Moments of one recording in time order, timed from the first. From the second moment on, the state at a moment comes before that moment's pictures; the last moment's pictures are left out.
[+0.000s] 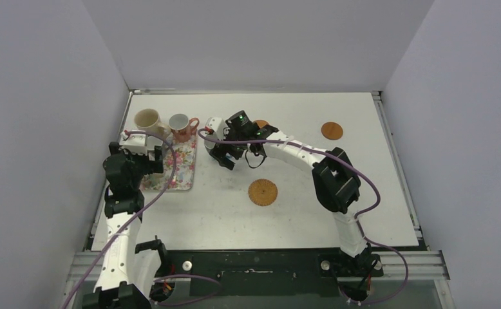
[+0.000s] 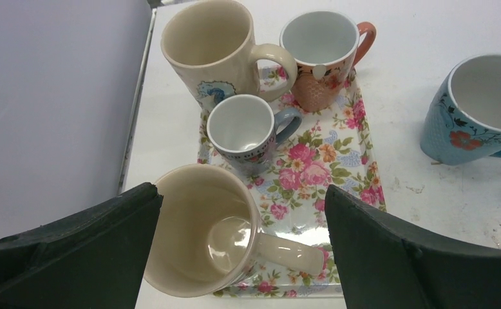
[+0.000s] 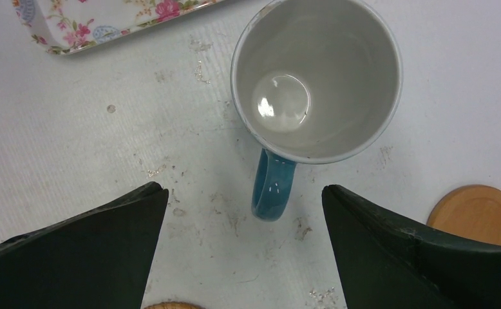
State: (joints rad) left arm 0.20 0.82 0.55 0.01 0.16 0.19; right arm 0.78 2.09 1.70 -0.40 -0.28 -0.37
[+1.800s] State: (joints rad) left arm 0.20 0.74 0.49 0.07 0.15 0.18; right arm 0.76 2.16 1.70 -0.28 -0.20 -0.28
